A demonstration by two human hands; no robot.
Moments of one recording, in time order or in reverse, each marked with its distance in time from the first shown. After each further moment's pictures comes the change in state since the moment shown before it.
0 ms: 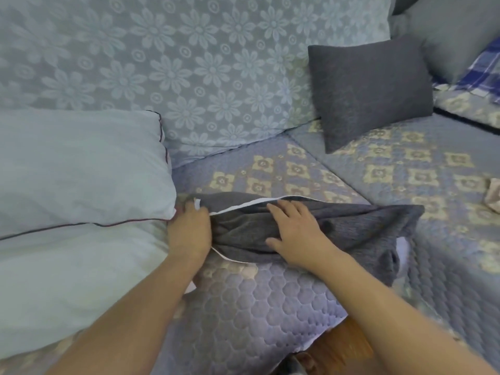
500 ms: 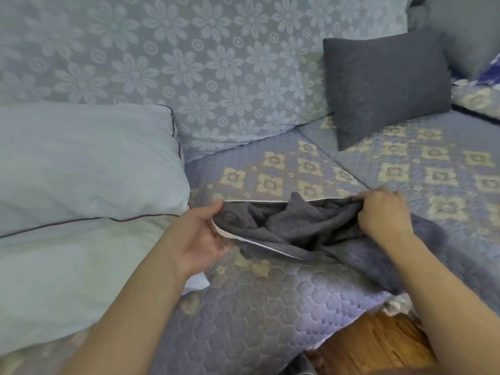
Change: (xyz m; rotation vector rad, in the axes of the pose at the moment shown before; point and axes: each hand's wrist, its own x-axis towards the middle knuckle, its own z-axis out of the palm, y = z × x) left_hand -0.030 0.000 -0.101 -1.961 -0.766 -0.751; right_hand -0.006 0.095 -0.037 -0.134 0.316 0.508
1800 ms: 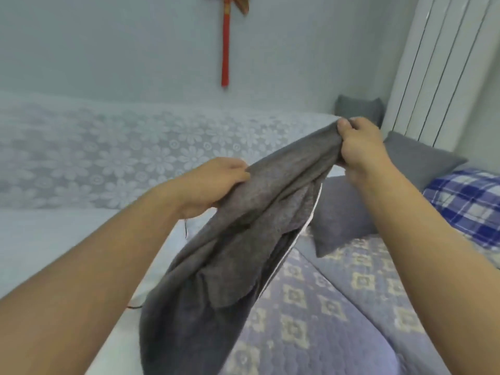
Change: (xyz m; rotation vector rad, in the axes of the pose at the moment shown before) left_hand -0.127 0.194 0.143 1.080 -0.113 0.832; right_hand 0.084 -0.142 -0.330 1.322 0.321 -0.150
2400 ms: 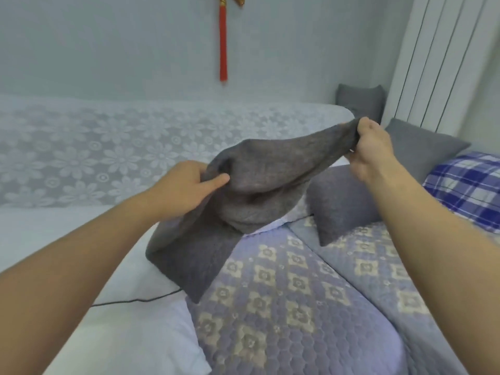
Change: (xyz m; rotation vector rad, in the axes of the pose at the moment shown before) left_hand -0.022 -0.038 -0.033 0.504 0.174 0.123; right_hand 0.009 0.029 -0.024 0.317 0.088 0.200
